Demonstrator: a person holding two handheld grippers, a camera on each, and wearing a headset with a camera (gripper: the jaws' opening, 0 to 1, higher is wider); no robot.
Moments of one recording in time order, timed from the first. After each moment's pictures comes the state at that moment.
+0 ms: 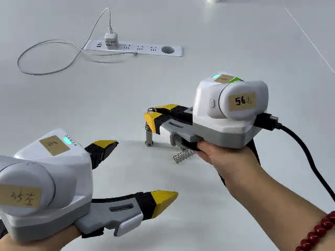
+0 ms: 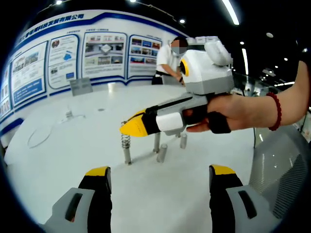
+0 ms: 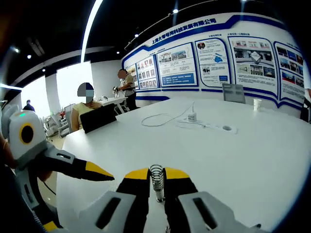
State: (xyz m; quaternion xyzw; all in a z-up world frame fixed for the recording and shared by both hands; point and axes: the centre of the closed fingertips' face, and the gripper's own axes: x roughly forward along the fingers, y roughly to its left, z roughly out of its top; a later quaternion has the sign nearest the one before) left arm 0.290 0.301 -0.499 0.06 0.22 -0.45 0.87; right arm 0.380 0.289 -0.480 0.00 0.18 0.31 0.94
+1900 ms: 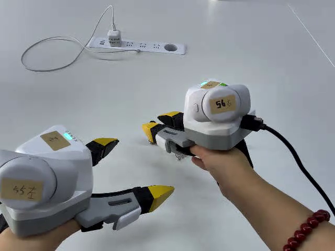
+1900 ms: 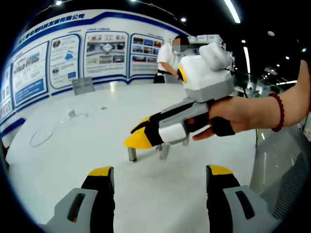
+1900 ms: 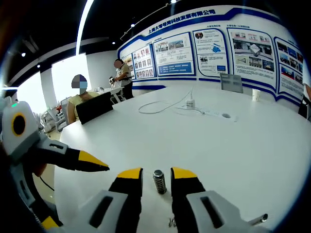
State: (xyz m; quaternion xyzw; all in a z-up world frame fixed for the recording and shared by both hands) left arm 0.290 0.307 -0.501 0.07 0.22 -0.44 0.87; right arm 0.375 0.288 -0.500 -0.01 0.23 0.29 0.93
